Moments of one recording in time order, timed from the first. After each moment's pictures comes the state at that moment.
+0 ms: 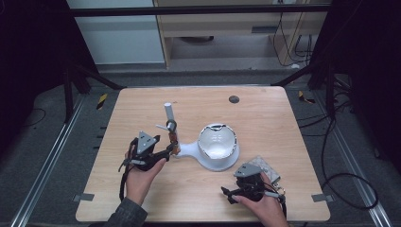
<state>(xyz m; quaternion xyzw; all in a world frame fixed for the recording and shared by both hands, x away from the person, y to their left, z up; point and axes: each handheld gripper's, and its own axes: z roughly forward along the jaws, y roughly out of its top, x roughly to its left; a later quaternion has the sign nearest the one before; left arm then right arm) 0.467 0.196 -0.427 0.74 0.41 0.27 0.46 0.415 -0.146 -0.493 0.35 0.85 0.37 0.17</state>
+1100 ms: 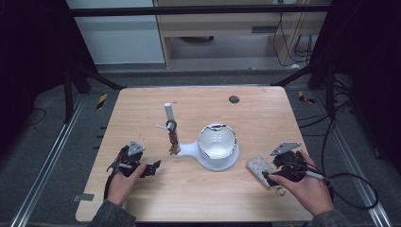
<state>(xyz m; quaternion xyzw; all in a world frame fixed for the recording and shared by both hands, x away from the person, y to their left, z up) 0.486 0.252 -0.487 0.81 0.43 0.20 0.34 0.434 -0.239 -0.415 0.41 0.86 0.22 0.19</state>
